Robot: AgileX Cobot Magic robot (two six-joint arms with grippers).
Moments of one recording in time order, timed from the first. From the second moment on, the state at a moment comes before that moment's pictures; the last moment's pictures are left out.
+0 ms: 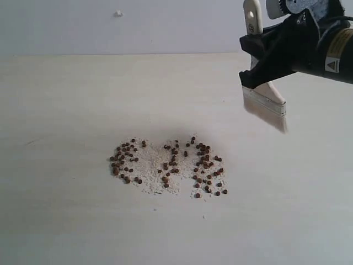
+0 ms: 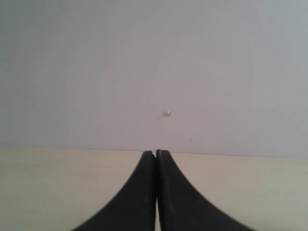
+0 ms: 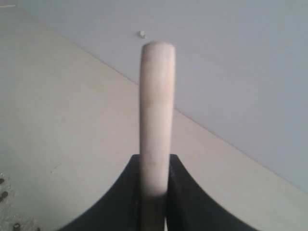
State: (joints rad) left arm -0.39 0.01 0.00 -1.19 -0.08 1.05; right arm 0.28 1.41 -0.69 -0.71 -0.39 0.38
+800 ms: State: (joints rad) left arm -0.39 0.01 0.00 -1.19 -0.09 1.05; right arm 0.90 1.23 -0.49 0.64 -0.79 -0.26
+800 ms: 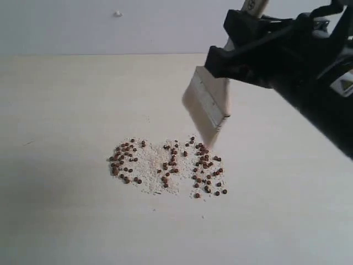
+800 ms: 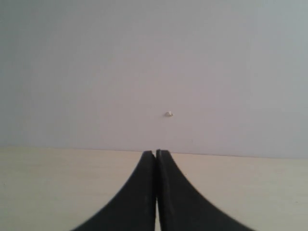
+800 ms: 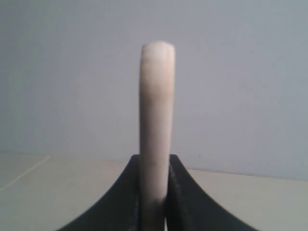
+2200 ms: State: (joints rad) left arm -0.39 0.01 0.00 -1.19 -0.08 1.05; right arm 1.15 2.25 -1.29 1.29 -1.18 -0.12
